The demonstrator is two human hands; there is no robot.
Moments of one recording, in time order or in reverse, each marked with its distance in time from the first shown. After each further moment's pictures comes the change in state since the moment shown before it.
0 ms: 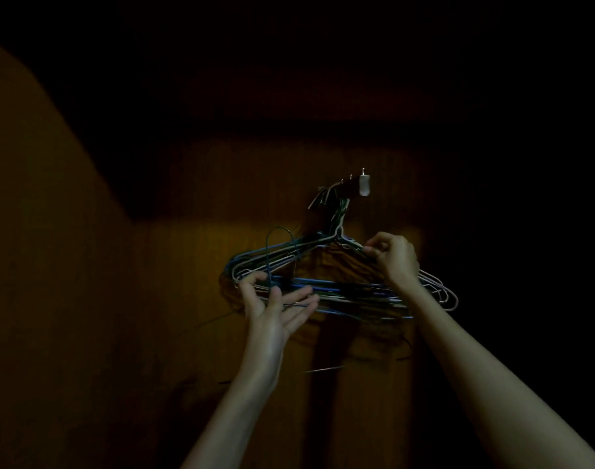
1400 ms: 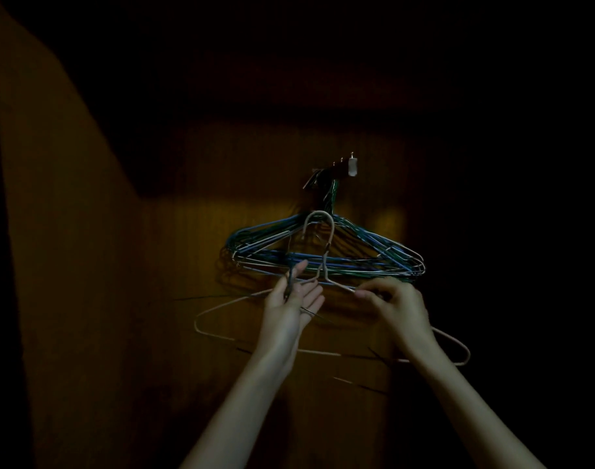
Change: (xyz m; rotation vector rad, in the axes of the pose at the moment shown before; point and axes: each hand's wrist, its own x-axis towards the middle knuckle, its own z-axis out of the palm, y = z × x) left_hand -0.056 0.010 0.020 0.128 -0.011 -0.229; right_hand -0.156 -0.009 -0.049 0.062 -0.120 -0.082
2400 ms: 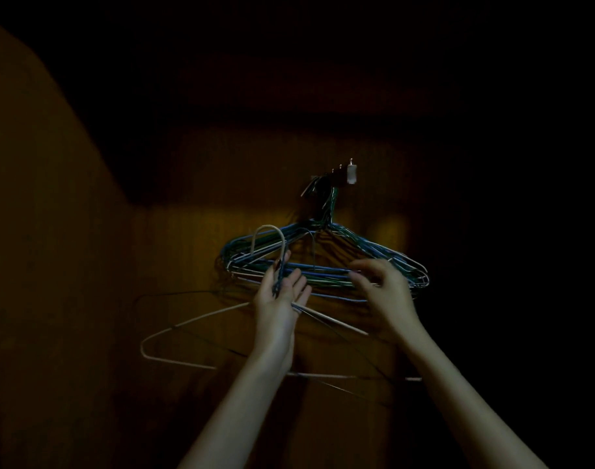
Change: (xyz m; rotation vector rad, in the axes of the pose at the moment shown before) left_hand 0.033 -0.002 0.007 -0.072 0.126 0.106; right_hand 0.053 0.005 0.018 0.086 0.036 -0.076
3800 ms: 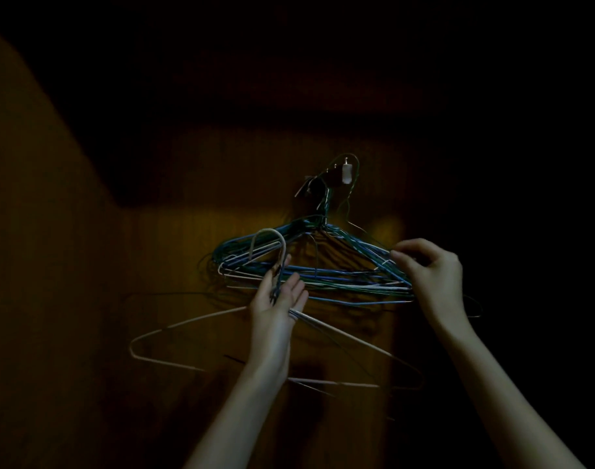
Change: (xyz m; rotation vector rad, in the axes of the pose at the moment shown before) left_hand -0.001 -0.005 -0.002 0.018 -0.058 0.020; right_hand 0.008 -0.004 -0.052 0.101 0.297 -0.031
